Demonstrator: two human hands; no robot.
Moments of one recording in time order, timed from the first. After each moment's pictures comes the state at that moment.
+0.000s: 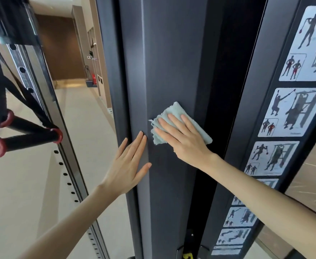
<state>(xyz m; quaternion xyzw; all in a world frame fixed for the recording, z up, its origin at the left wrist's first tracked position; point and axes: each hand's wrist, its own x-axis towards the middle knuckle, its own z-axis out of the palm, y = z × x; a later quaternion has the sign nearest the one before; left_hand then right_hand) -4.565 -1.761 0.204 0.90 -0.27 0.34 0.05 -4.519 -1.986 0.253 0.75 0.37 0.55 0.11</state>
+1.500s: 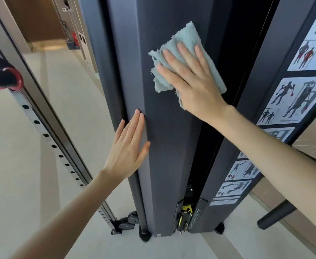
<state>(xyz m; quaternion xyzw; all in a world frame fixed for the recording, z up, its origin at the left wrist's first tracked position) -4.565 -1.768 0.102 0.91 -0.26 0.31 0.12 -4.510 -1.989 0.227 0.73 0.34 0.59 0.06</state>
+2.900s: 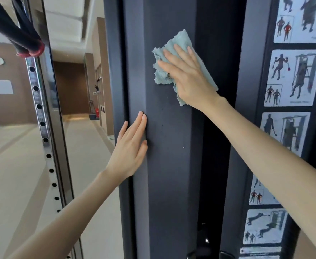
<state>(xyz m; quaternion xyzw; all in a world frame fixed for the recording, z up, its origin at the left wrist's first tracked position) -4.541 -1.778 0.009 0.83 -0.28 0.45 0.17 -4.500 -1.986 0.161 0.71 0.36 0.60 0.07</state>
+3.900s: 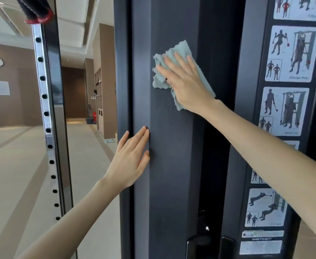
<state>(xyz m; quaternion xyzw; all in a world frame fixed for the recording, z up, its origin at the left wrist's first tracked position) -4.555 -1.770 -0.091 0.85 -0.25 0.45 0.10 -4.511 -1.975 0.082 0.74 0.32 0.58 0.08</state>
